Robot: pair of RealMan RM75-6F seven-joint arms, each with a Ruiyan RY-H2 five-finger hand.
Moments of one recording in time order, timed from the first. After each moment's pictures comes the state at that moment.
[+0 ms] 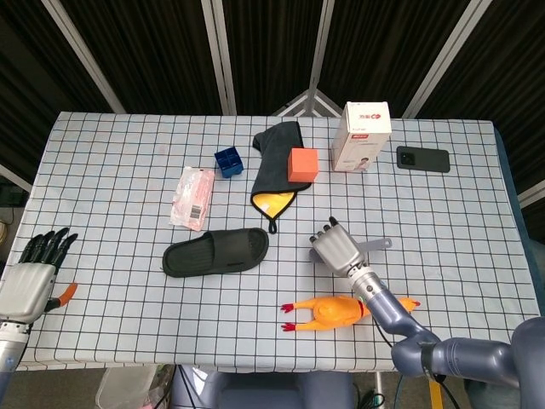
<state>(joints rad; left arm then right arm) -0.18 -1.13 -0.04 -1.65 1.47 1.33 0.17 0.87 -1.47 0.04 -1.56 -1.02 0.96 -0.80</state>
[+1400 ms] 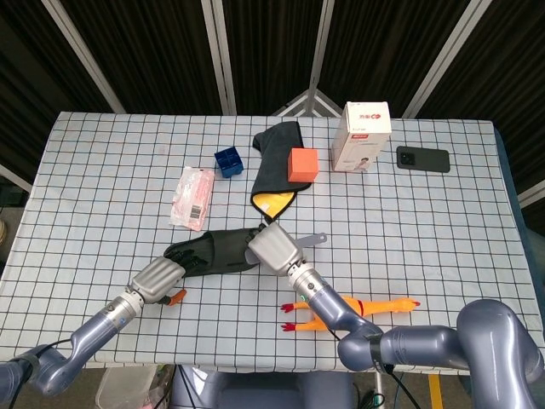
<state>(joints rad) -0.59 -1.40 -0.01 -1.50 1.50 0.80 0.05 1.05 -1.66 0.19 -1.55 -0.92 0.94 -0.85</state>
